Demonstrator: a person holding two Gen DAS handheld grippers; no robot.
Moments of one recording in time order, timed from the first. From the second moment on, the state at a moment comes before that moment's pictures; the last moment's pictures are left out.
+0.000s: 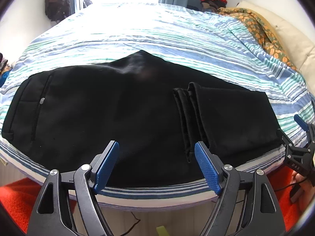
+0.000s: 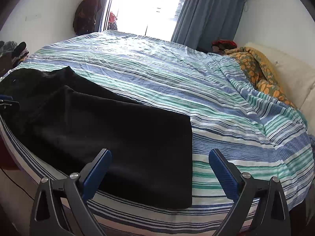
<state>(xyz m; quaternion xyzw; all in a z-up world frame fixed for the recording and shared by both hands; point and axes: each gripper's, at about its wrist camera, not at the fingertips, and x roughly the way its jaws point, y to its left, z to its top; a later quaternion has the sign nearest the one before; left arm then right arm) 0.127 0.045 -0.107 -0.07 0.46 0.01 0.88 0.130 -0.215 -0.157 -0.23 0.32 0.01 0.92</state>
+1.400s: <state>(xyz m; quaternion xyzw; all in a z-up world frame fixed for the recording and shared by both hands) 0.070 0.320 -0.113 -0.38 0.38 0.21 0.81 0.133 -0.215 -0.168 -0.21 0.35 0.06 0.91</state>
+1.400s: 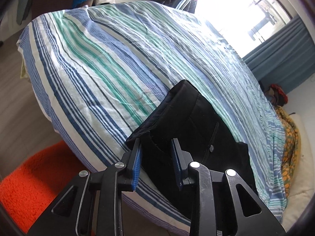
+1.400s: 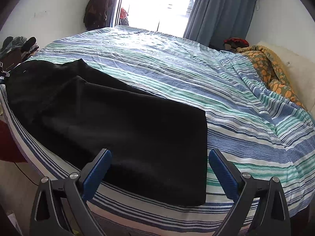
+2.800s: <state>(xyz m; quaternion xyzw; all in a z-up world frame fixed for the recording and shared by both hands) 0.073 0.306 -0.122 -0.31 0.37 0.24 0.84 0.135 -0.214 -0.174 -0.20 0.36 0.07 0.91</state>
